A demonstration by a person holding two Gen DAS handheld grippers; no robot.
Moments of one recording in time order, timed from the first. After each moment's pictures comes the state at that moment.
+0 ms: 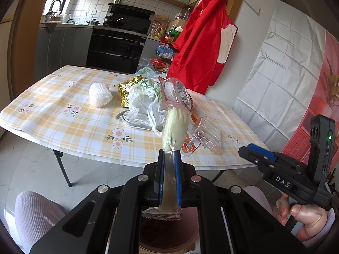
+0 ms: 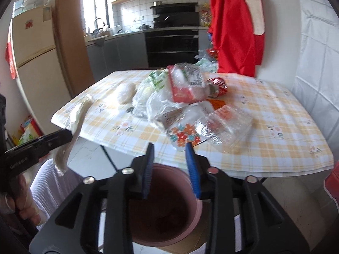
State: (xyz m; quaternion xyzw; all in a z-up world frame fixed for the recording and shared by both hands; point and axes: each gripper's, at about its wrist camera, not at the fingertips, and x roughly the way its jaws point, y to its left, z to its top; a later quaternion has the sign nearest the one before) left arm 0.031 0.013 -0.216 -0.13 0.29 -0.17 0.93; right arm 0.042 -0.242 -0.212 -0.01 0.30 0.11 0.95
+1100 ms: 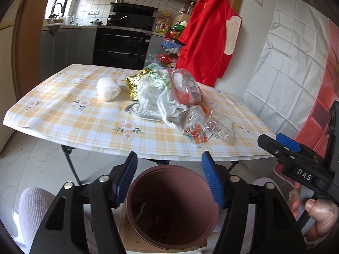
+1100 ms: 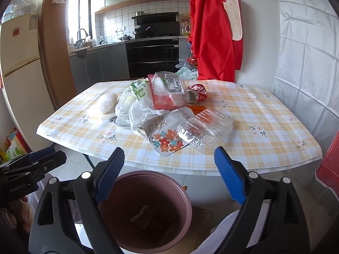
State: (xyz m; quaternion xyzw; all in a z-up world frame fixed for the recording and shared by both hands) left arm 0.030 0.014 -0.237 -0.10 0.30 -0.14 0.94; right arm 0.032 -0.244 -0.222 -0.01 0.28 0.06 0.96
